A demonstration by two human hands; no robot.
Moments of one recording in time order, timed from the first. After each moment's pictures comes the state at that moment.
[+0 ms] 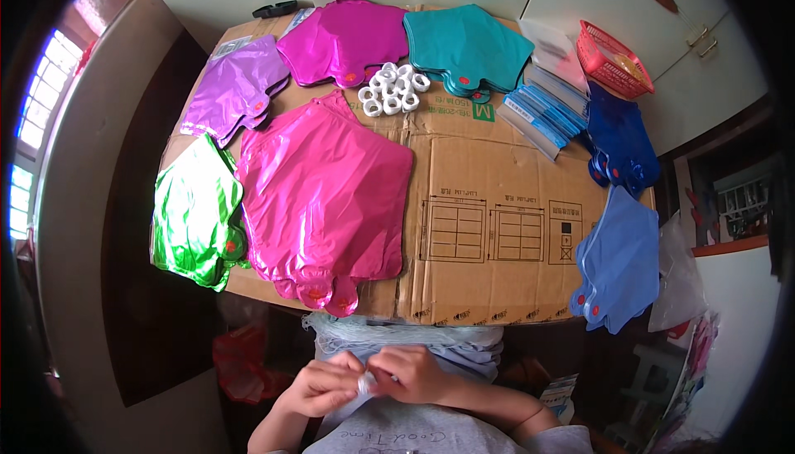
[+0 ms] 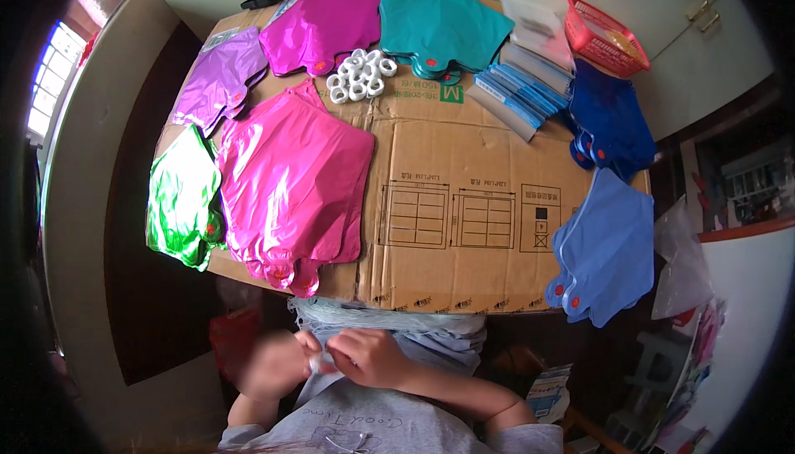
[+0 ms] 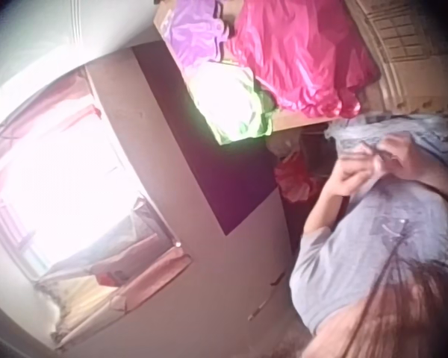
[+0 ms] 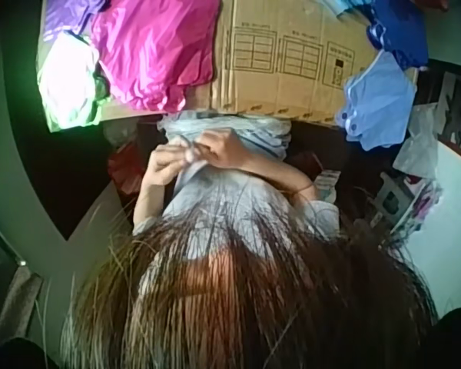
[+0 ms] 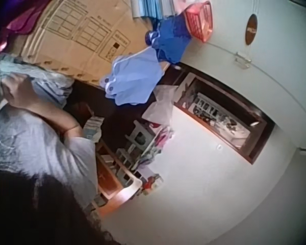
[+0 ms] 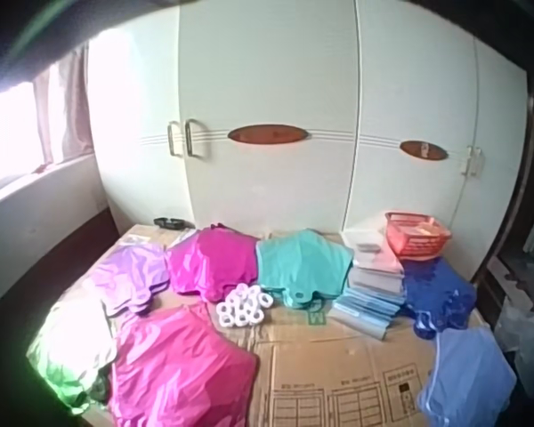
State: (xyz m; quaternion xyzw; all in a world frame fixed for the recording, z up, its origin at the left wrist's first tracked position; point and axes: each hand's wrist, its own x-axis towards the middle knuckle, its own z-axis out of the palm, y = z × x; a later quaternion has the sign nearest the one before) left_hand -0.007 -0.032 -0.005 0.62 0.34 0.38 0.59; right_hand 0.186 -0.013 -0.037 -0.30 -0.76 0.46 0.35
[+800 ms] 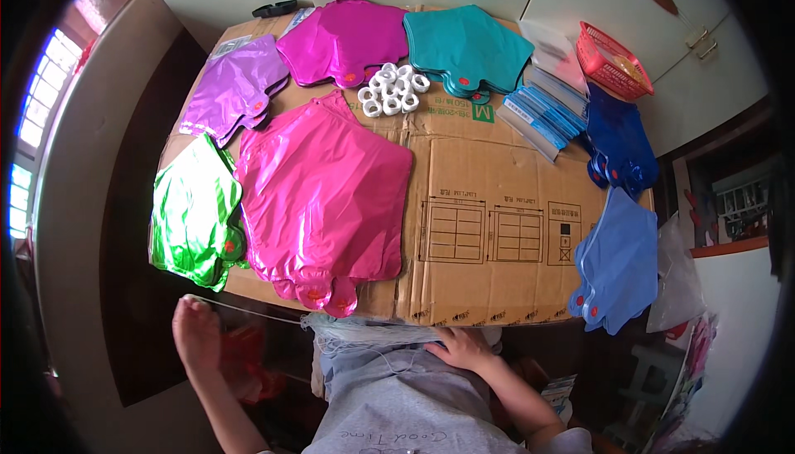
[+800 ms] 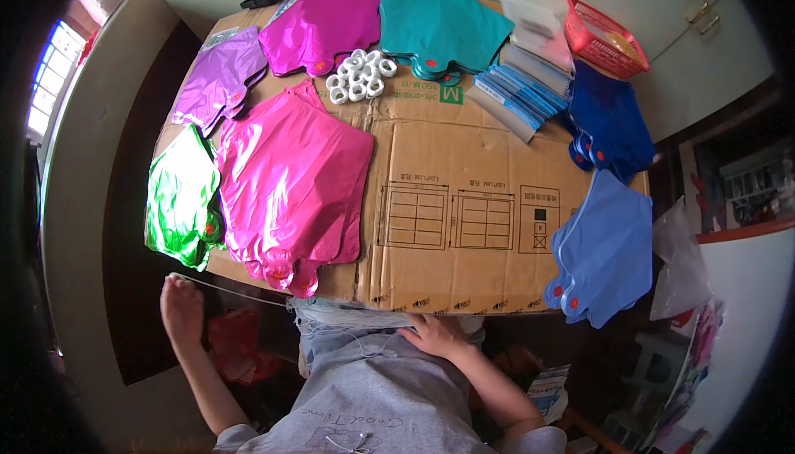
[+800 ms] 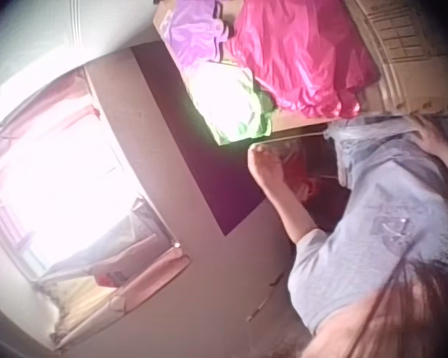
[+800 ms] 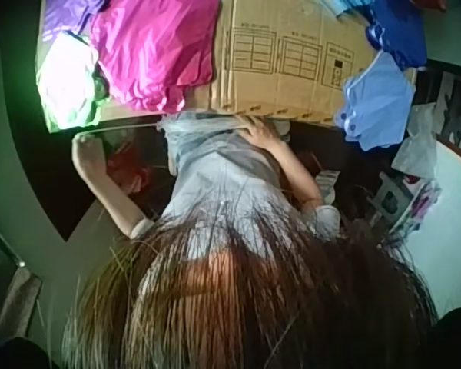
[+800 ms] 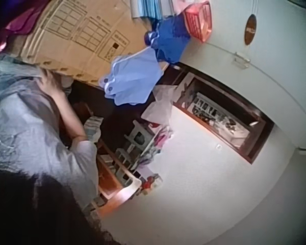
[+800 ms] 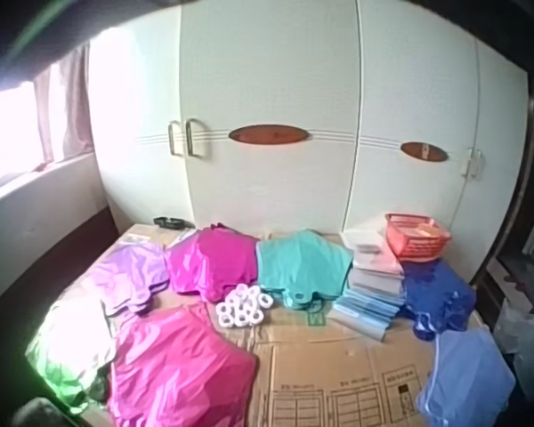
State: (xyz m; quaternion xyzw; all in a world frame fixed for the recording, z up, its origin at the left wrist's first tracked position) left_hand -0.169 -0.038 -0.019 0.14 0.46 0.72 0.50; right_hand 0.275 -0.025 -0.150 -0.43 -0.85 0.23 0.19
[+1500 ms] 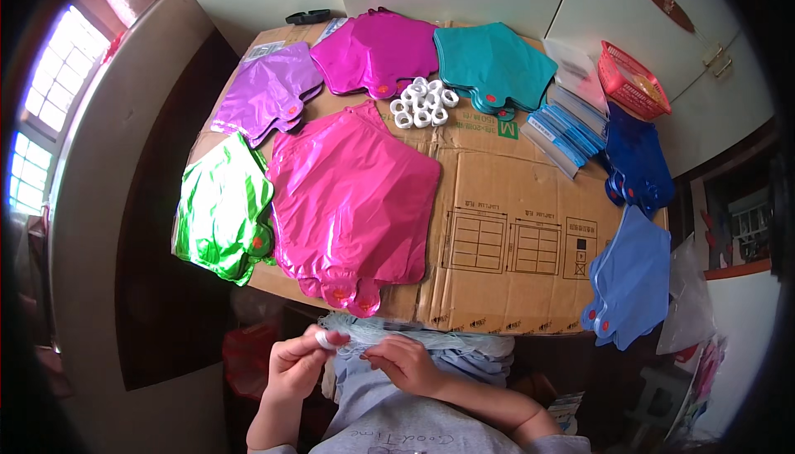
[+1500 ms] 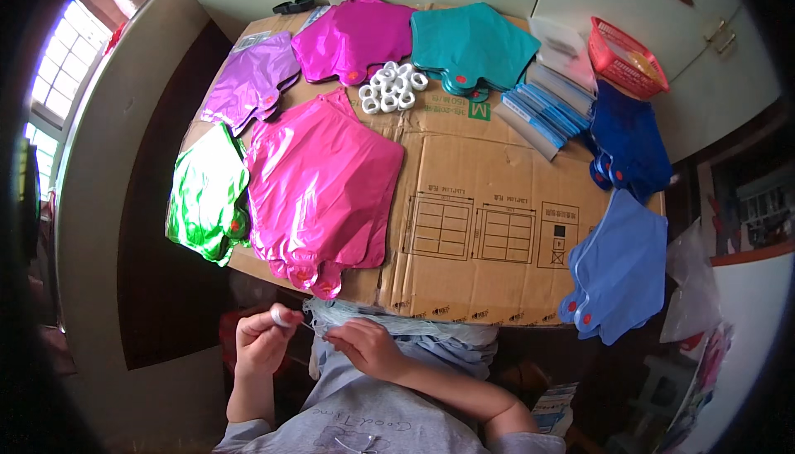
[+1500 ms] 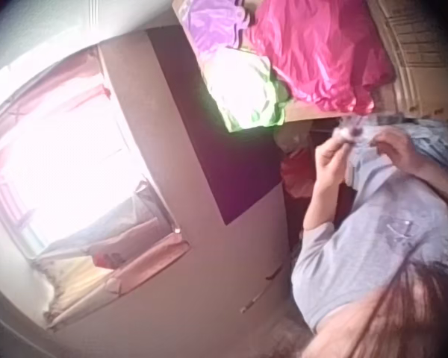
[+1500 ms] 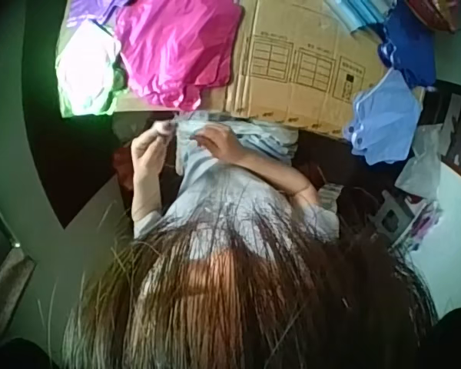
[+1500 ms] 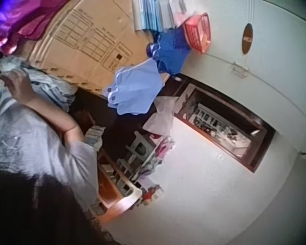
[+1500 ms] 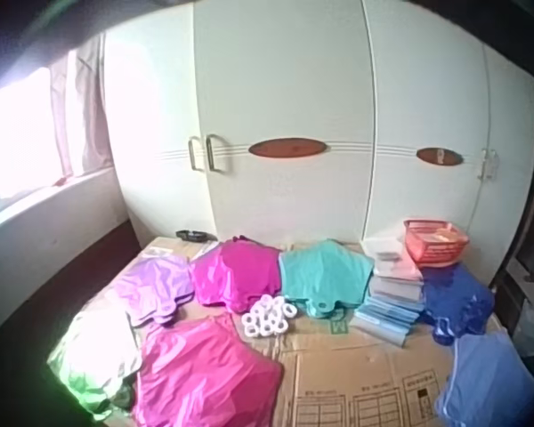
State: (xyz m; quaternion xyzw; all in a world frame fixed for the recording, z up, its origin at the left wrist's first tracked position) left_hand -0.021 -0.041 0.010 0.34 0.42 0.60 0.59; right_hand 0.161 -0.010 -0.062 -0.26 -0.73 0.50 0.39
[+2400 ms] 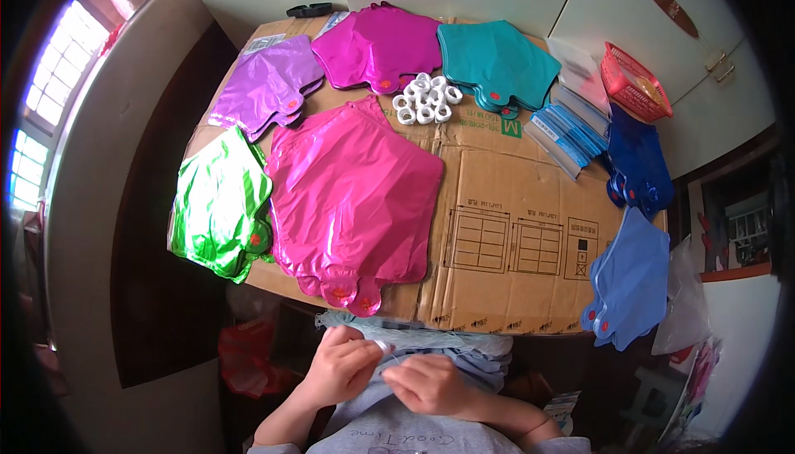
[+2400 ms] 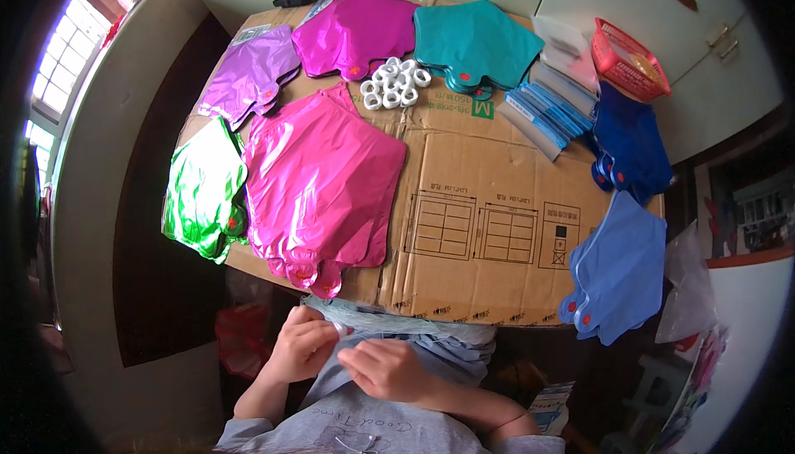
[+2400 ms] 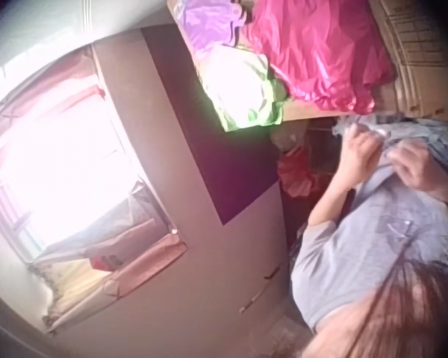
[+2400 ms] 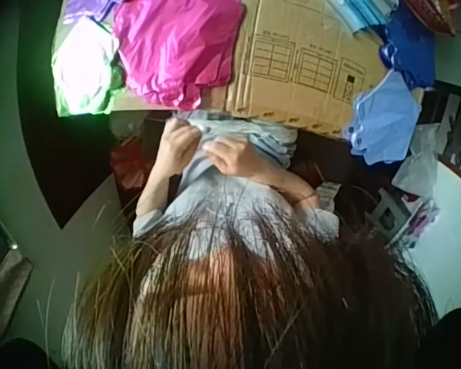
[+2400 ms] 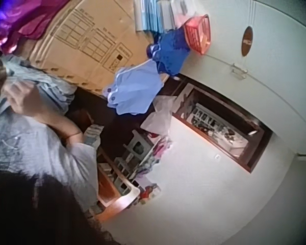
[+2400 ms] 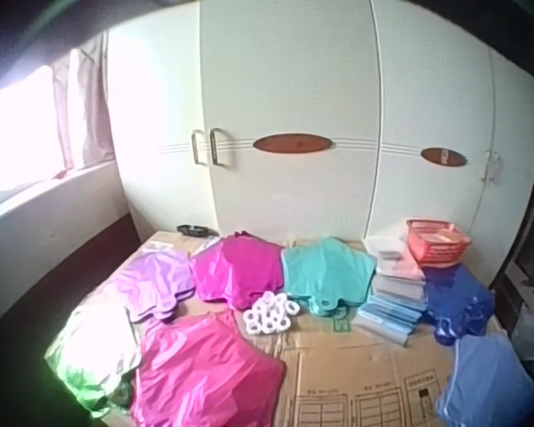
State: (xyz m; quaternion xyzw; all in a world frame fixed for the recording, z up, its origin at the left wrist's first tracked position) left_hand -0.005 -0.029 -0.004 0.73 0.44 0.33 0.41; right_hand 0.189 -0.014 -0.021 -0.30 -0.80 0.36 0.38
